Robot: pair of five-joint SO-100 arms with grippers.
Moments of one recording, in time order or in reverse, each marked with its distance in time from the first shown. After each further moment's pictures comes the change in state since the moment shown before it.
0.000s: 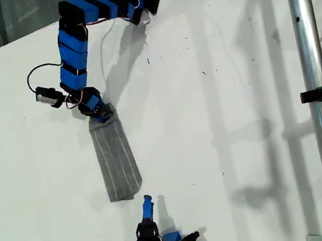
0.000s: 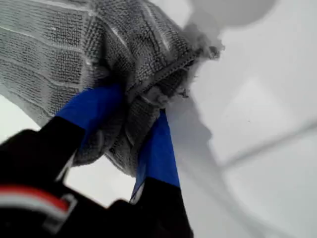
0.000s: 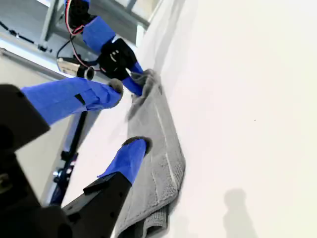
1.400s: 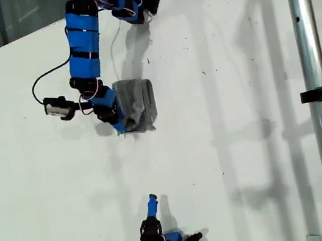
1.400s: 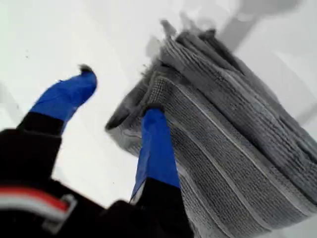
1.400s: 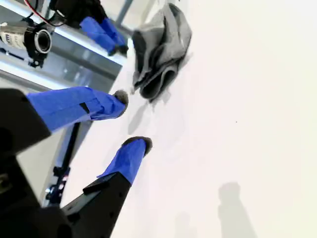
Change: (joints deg) arm 0 3.6 4.0 3.5 0.0 0.9; arm 1 -18.9 24.0 6.0 7.7 2.2
